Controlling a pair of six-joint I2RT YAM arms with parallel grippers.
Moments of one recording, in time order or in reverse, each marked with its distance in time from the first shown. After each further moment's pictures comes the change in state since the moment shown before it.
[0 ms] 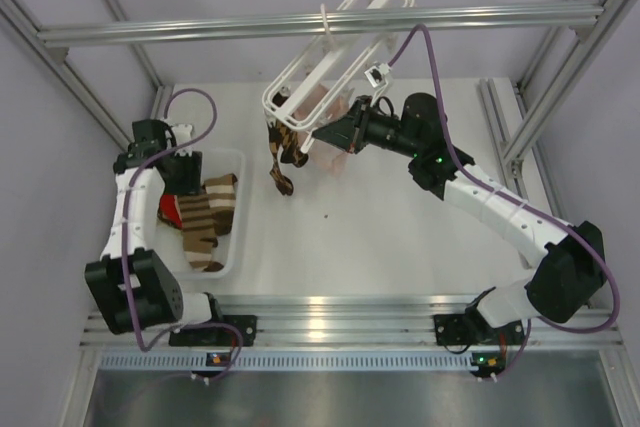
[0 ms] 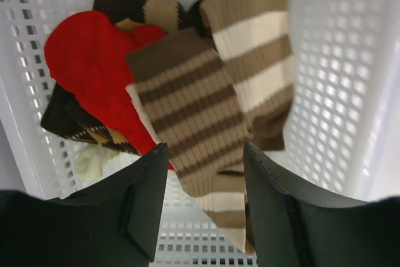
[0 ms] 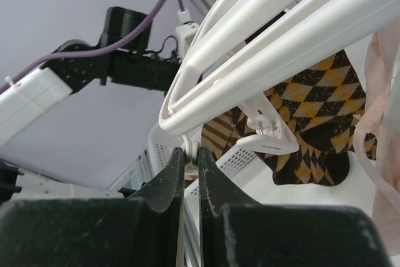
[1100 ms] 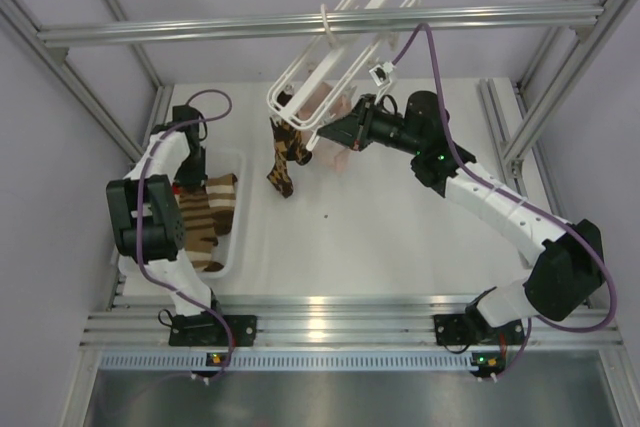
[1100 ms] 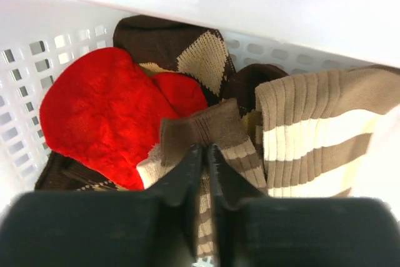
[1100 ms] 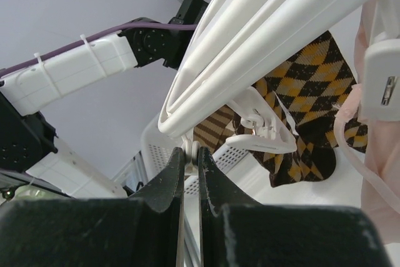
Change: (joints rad) left arm -0.113 0.498 0.209 0.042 -0.397 -0.229; right arm -0.038 0.011 -0.008 0.002 -0.021 0.001
